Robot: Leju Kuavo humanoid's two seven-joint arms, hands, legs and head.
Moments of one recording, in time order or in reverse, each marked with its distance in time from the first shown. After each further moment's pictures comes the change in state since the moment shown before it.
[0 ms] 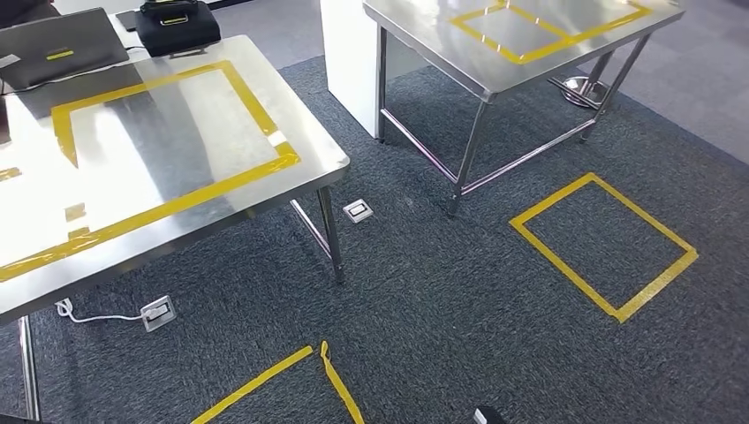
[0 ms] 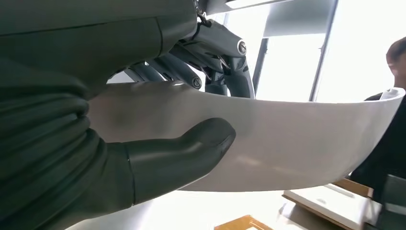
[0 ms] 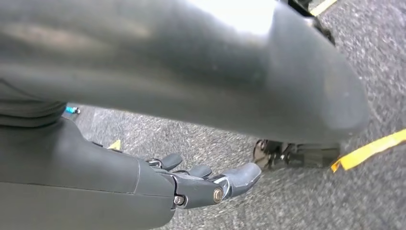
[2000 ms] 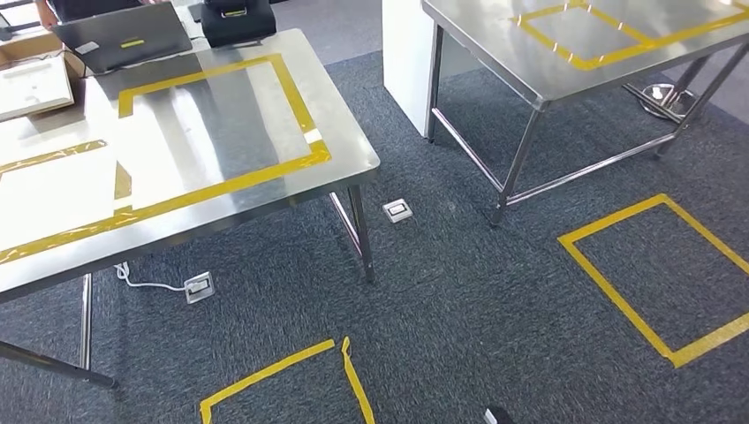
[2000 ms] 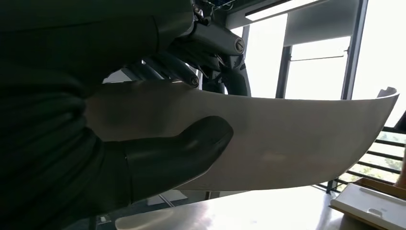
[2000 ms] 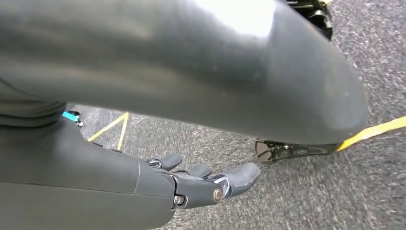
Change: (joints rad) left arm -0.059 -0.046 -0.022 0.158 -0.031 0.056 -0.048; right arm 0.002 -0.004 -0.018 0.000 -0.006 -0.013 -0.017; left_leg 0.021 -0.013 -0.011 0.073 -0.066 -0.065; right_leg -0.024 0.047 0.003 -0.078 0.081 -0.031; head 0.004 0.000
